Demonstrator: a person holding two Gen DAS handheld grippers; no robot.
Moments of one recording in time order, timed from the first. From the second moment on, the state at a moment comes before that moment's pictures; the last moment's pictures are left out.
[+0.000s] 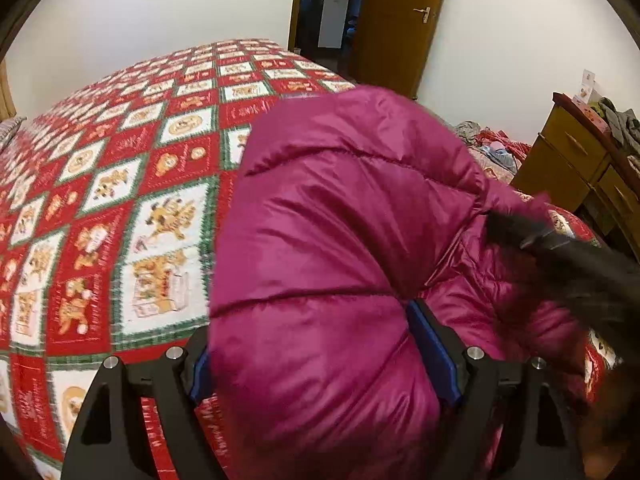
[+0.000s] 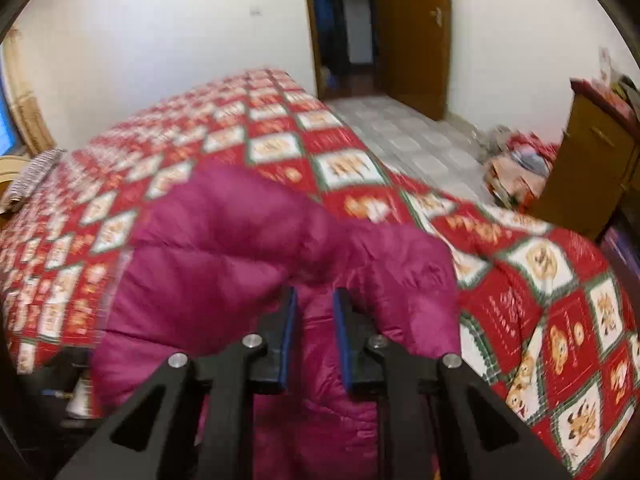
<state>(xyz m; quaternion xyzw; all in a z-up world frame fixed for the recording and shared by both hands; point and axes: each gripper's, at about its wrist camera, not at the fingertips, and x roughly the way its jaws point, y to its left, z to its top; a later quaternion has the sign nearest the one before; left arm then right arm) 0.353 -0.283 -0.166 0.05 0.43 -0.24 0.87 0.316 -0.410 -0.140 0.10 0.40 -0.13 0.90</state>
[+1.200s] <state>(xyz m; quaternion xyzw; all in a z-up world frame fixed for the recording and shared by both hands) 0.392 -0.336 -0.189 0.12 0.42 -0.19 0.88 0.302 -0.441 -0.178 0.17 0.42 -0.14 0.88</state>
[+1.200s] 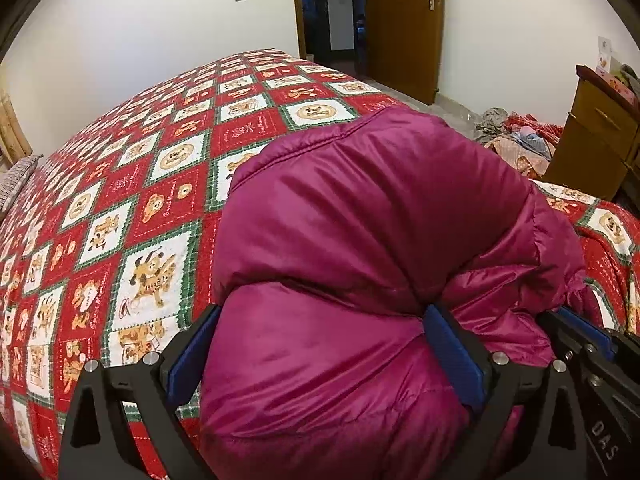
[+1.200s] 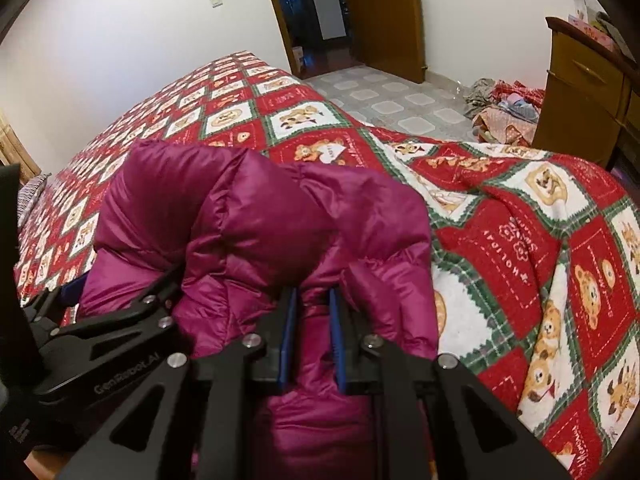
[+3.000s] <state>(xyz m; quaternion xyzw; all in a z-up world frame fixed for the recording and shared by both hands) 0.092 -0.125 -0.025 0.07 0.20 -0.17 0.96 0.027 -0.280 -0.029 0.10 0.16 -0.22 0.96</state>
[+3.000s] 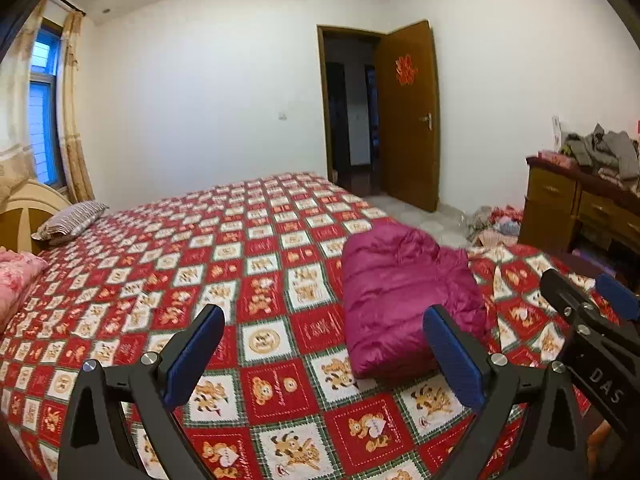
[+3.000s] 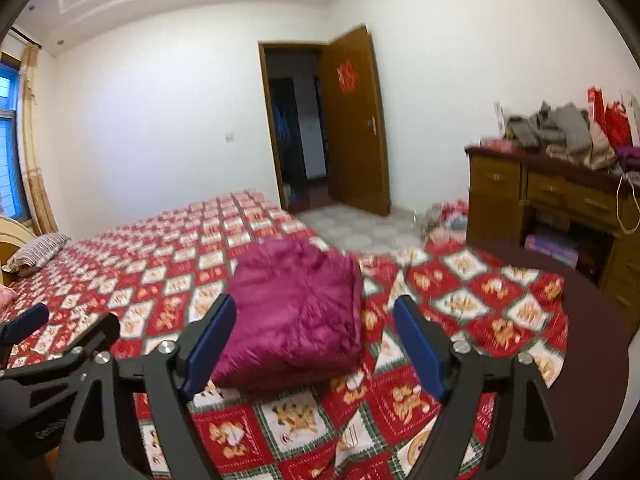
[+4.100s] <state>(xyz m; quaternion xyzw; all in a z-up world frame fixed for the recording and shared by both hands) 0.056 -0.112 0.030 0.06 0.13 -0.15 0.98 -0.002 -0.287 0.027 0.06 0.06 -0.19 0.98</state>
